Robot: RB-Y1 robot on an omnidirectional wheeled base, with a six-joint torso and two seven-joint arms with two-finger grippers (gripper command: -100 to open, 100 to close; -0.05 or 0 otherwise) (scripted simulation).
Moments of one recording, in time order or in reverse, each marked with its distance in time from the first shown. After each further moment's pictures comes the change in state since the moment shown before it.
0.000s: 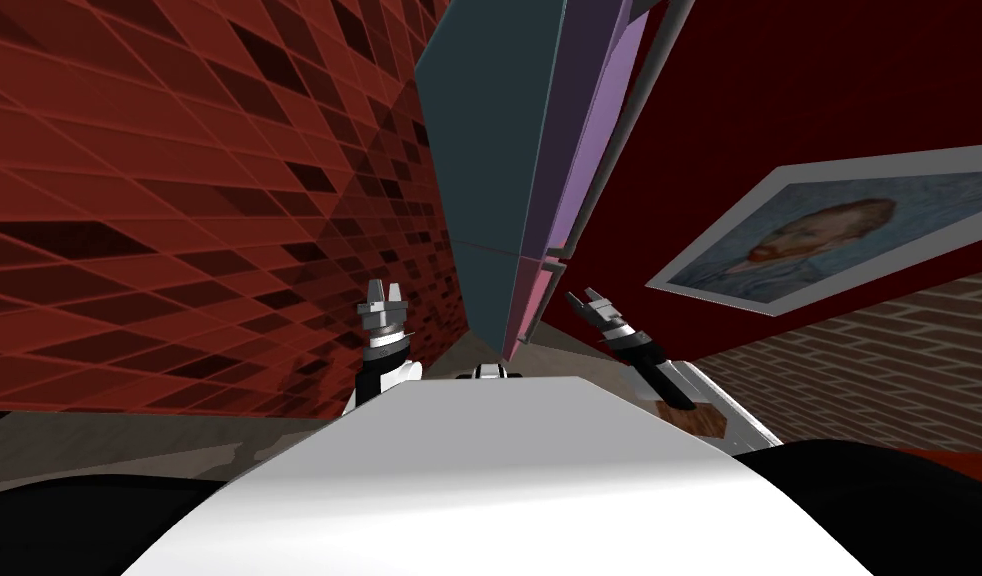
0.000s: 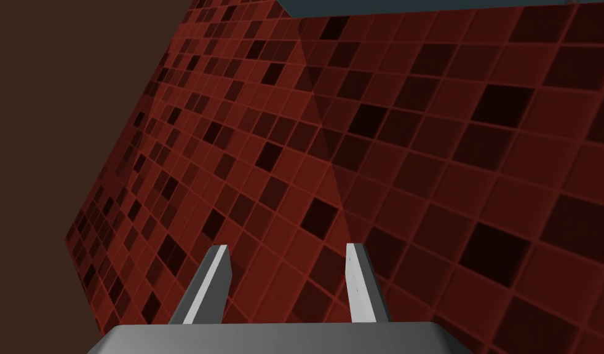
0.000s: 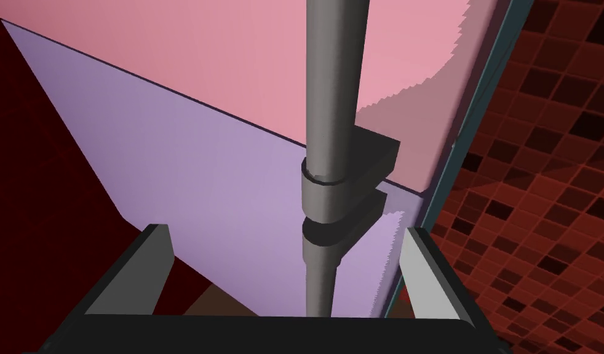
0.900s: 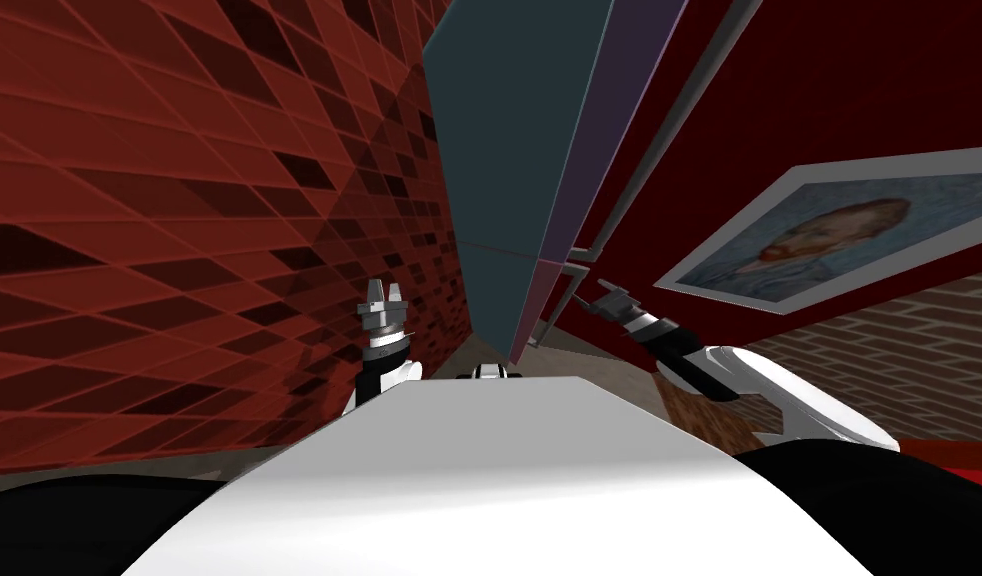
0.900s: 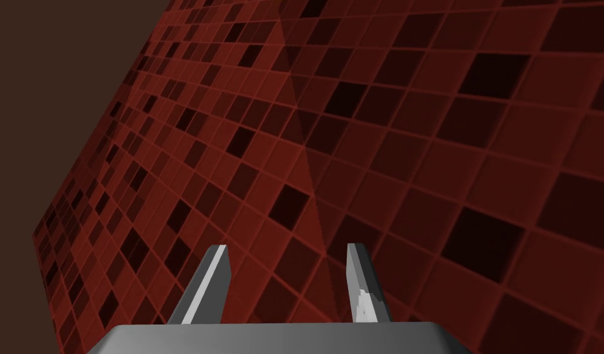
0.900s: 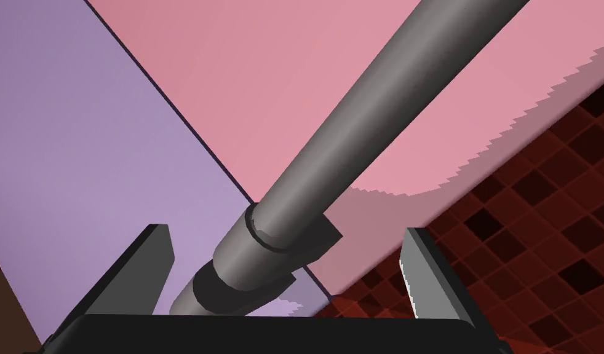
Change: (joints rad) left arm 0.000 0.000 0.000 0.000 0.000 0.000 0.000; right arm 0.043 -0.237 -0.151 0.041 0.203 0.013 0.174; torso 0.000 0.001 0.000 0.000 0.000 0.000
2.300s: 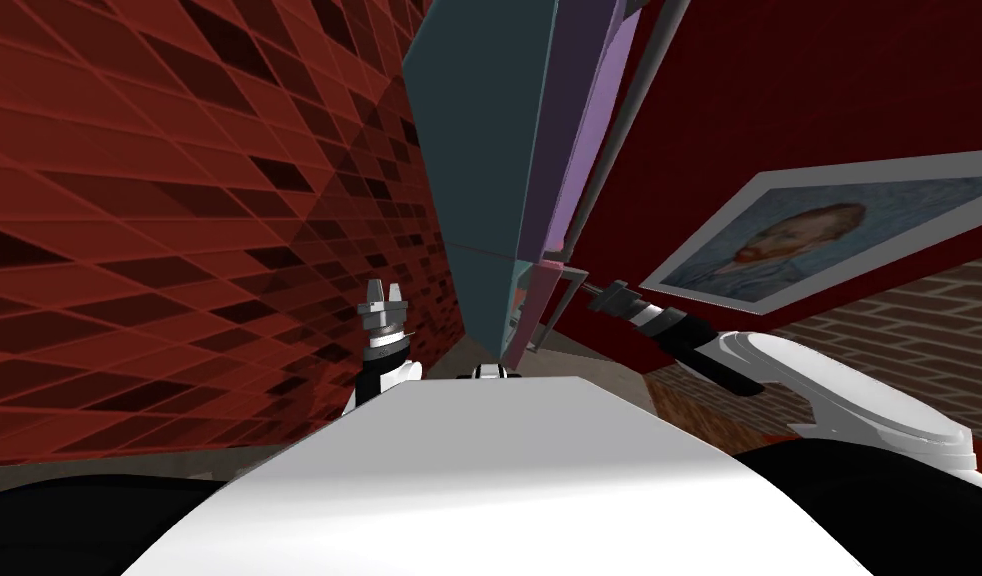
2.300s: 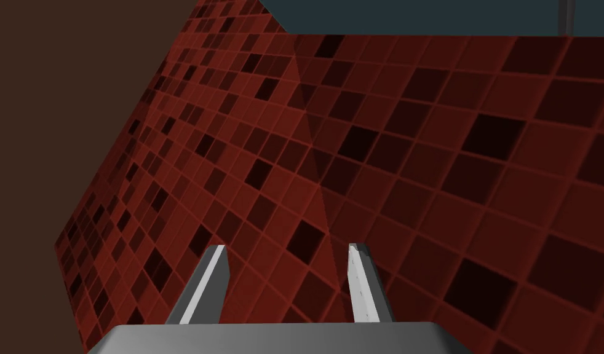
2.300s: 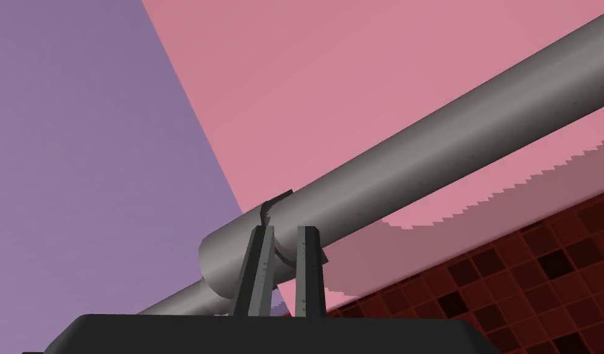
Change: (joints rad) left arm 0.000 0.001 0.001 0.000 0.000 0.000 0.000; right arm 0.031 -0.138 -0.068 -0.025 0.102 -0.039 0.112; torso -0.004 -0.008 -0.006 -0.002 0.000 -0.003
